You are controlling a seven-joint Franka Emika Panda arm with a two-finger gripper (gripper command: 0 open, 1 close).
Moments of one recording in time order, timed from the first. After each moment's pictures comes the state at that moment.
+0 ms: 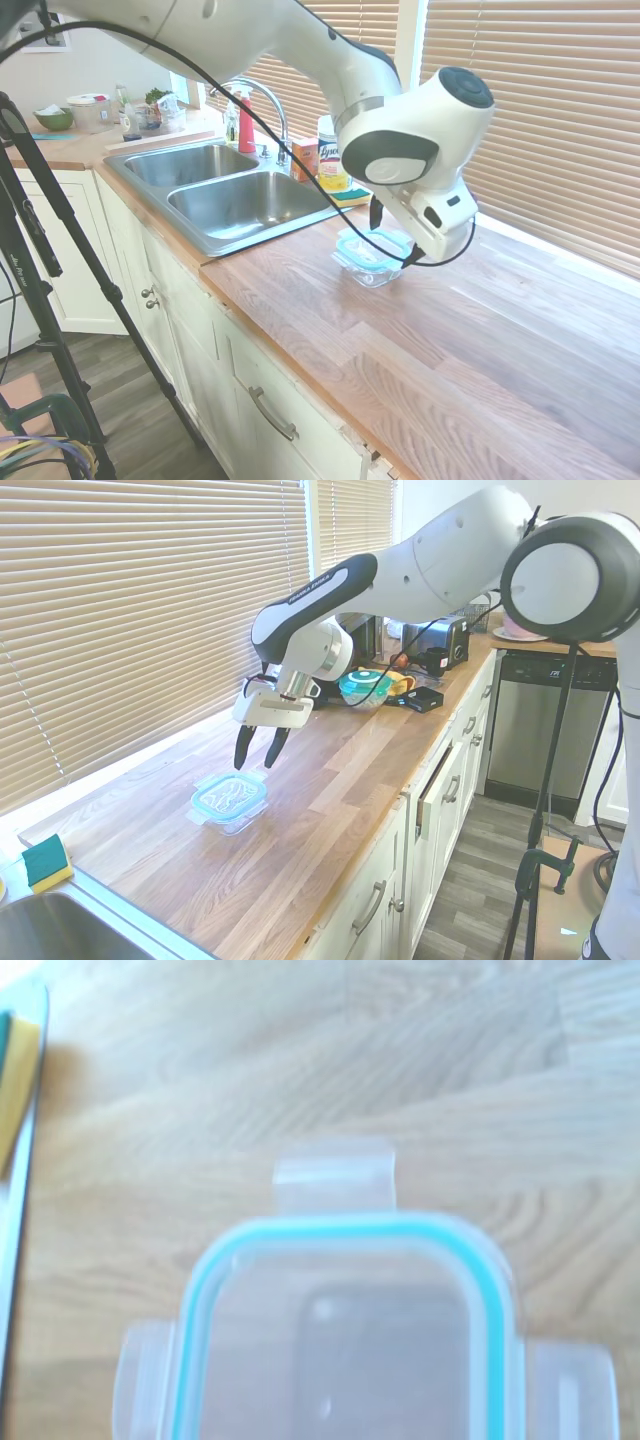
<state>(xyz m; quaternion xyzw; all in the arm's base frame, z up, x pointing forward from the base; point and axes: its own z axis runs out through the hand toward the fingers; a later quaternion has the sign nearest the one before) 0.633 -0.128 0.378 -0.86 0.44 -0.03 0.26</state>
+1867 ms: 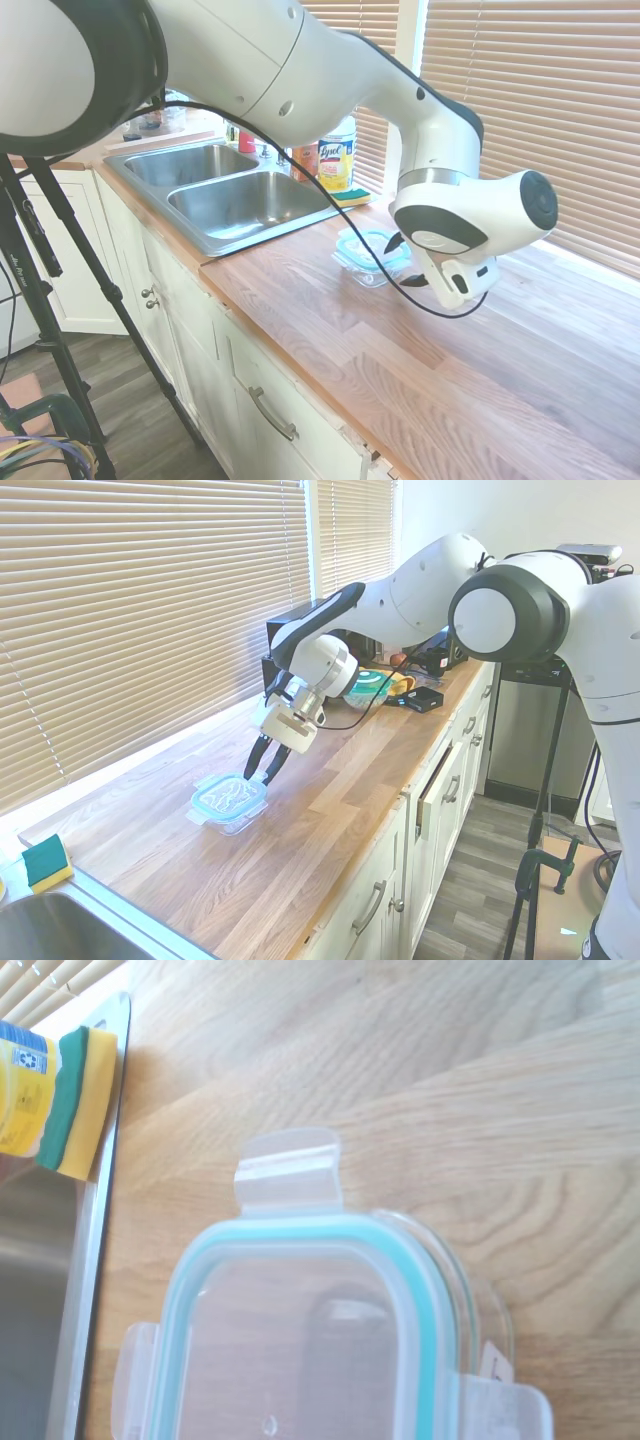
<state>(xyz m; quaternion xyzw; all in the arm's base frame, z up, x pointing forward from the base) 0.638 -0.169 0.314 -0.83 0.41 0.03 0.38</state>
